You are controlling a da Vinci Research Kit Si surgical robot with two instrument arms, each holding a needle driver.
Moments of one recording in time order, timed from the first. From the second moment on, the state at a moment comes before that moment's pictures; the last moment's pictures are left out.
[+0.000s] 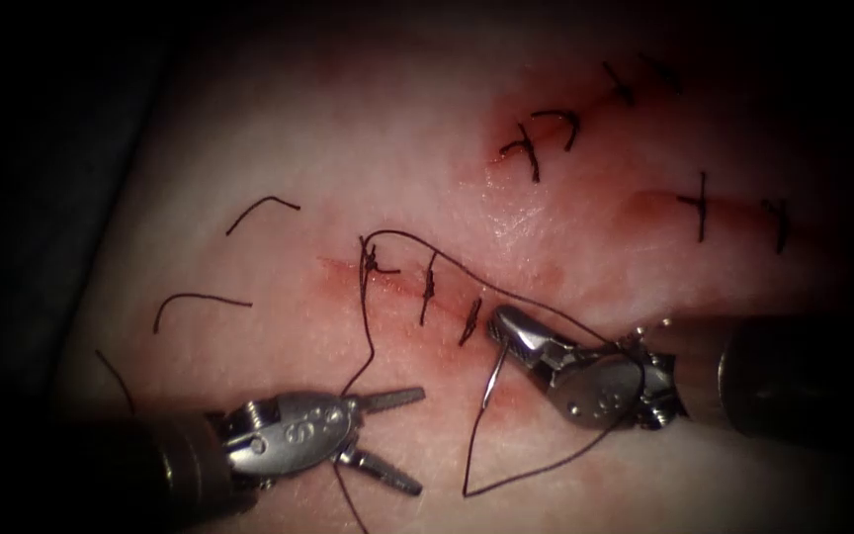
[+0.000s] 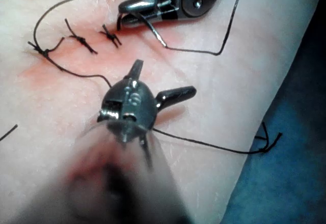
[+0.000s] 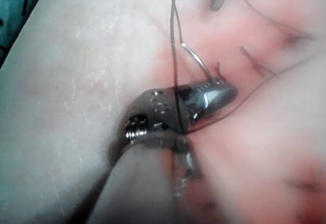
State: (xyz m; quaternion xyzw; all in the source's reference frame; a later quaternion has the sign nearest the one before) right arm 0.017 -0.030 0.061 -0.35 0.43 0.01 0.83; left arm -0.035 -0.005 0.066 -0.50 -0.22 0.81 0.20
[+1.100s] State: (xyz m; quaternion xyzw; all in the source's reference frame) right arm 0.016 -0.031 0.069 -0.22 0.35 0.03 0.91; left arm -0.036 -0.005 0.067 -0.50 -0.22 0.81 0.21
